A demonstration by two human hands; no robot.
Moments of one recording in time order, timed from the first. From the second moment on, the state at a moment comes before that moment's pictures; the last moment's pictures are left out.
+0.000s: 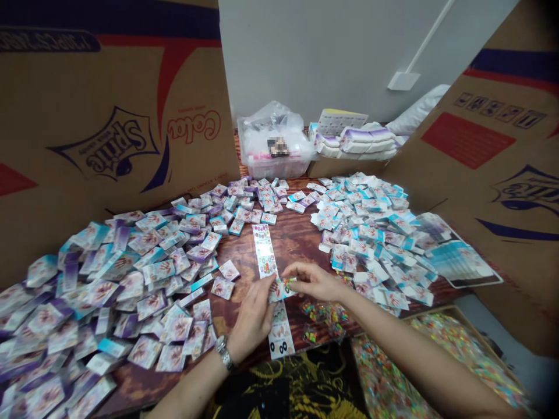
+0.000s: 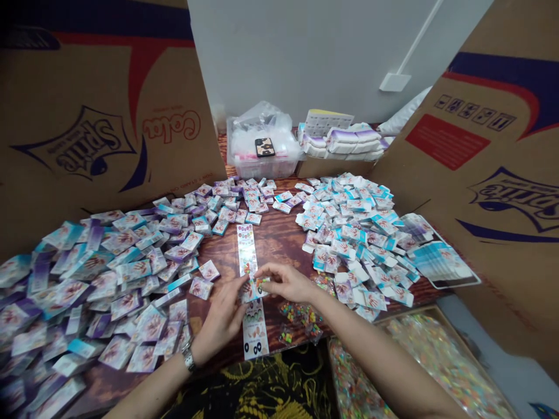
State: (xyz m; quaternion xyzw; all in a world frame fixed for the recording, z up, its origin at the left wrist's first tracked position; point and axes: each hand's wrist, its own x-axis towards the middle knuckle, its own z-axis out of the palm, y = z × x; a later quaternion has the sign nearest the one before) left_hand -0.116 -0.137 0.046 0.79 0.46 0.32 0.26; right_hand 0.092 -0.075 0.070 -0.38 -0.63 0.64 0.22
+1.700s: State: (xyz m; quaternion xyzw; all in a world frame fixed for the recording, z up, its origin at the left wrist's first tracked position) left_hand -0.111 -0.138 0.057 0.80 0.47 0.31 0.20; right_hand 0.068 -0.086 0.081 -0.48 -0.66 0.52 0.24
